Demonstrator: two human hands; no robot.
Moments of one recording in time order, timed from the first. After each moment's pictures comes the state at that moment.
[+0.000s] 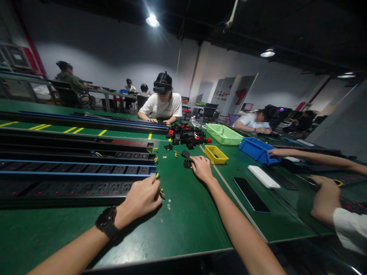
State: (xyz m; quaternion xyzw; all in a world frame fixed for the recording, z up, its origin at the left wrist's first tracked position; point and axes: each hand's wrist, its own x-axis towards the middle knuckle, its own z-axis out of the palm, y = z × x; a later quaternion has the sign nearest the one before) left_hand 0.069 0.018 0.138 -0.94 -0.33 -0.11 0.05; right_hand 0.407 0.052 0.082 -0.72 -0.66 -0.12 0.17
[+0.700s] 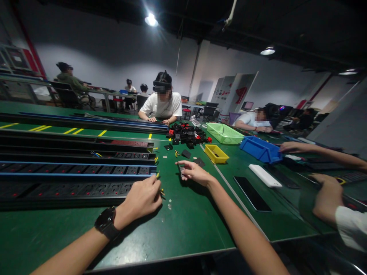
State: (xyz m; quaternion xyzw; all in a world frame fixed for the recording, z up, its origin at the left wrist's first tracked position) left_hand 0.068 0.017 0.140 -0.94 -0.32 -0.10 0.06; right_hand 0.356 0.031 0.114 -0.48 -0.59 0.51 0.41
